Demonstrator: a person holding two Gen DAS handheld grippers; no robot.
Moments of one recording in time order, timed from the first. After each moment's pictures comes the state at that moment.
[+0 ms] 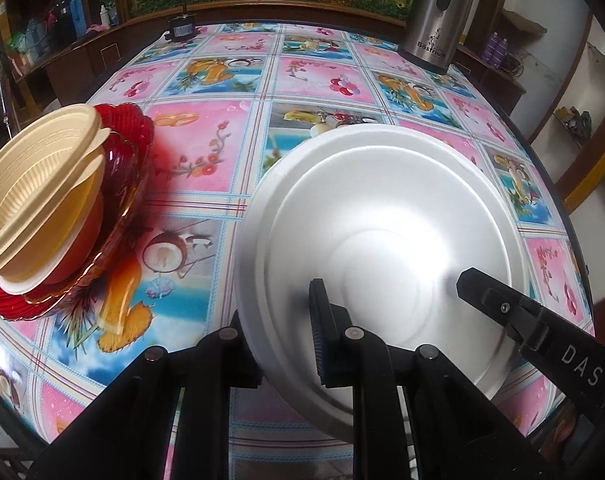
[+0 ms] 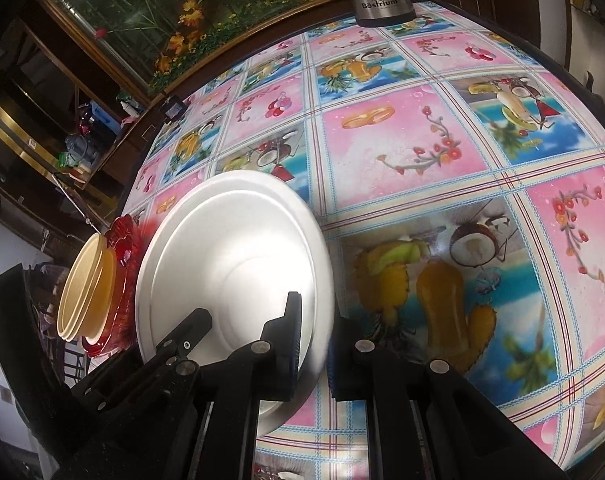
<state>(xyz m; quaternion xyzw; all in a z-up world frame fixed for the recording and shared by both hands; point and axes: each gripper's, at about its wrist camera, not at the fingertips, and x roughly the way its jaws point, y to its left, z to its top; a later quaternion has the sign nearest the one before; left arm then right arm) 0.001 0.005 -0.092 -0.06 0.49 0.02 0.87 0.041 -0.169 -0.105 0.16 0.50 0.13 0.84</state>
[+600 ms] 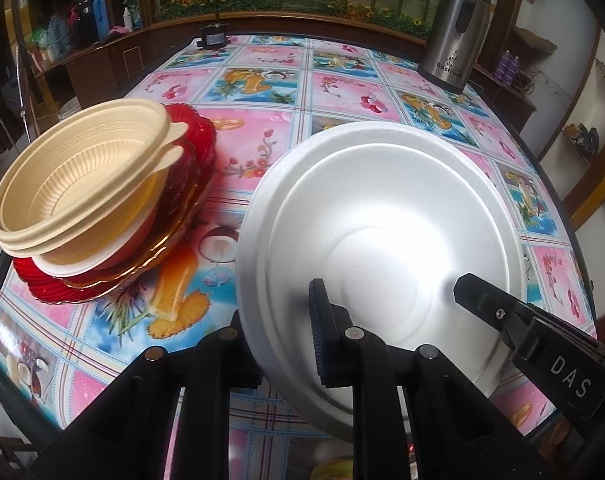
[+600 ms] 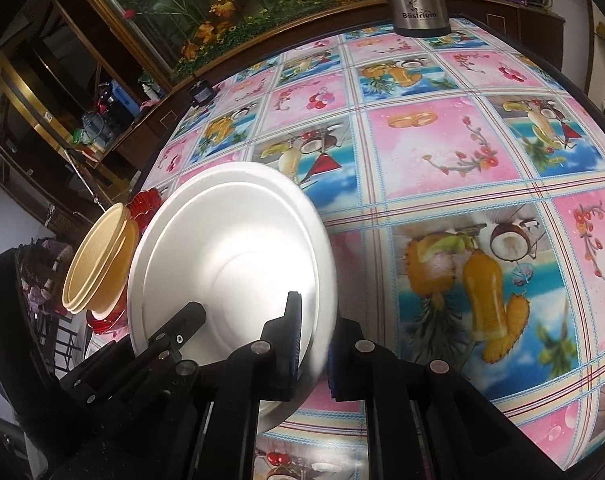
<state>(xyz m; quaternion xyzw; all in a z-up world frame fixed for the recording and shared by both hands) -0.022 0.033 -0.082 -0.07 0.46 0.05 0.88 0.026 -0.137 -0.098 0.12 0.48 0.17 0.85</state>
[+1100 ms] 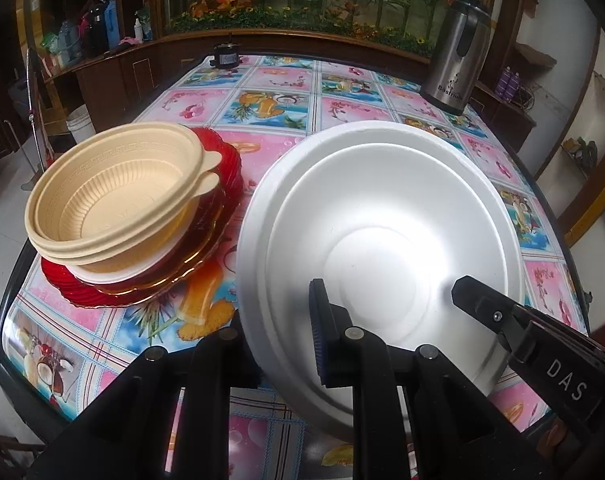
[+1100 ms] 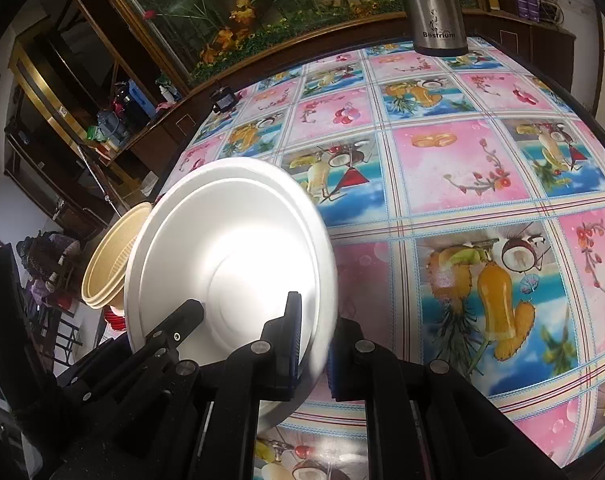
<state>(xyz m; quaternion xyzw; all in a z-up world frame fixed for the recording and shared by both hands) -0.035 0.044 -0.060 -0.08 0.44 0.06 0.89 0.013 -0.125 -0.077 0.11 0.46 0.18 0.86</state>
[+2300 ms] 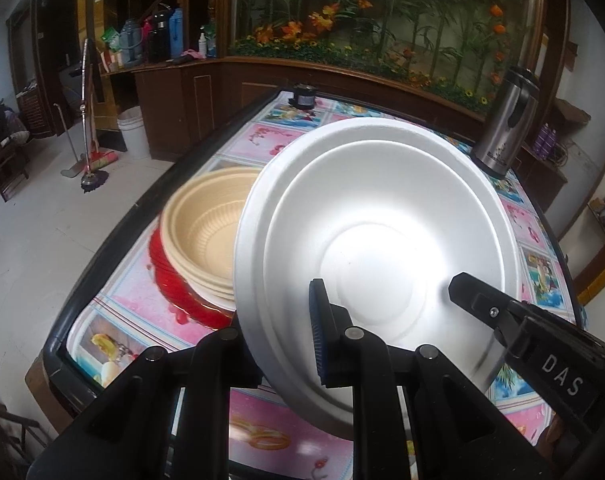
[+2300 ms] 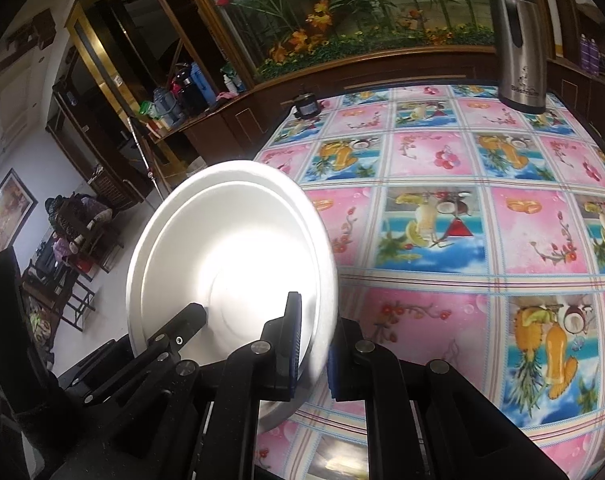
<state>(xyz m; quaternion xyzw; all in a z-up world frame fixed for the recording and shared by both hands) -0.065 0.118 -0.020 -0.11 0.38 0.15 0.91 0.008 -0.039 -0.032 0.06 0.42 0.28 0.86</state>
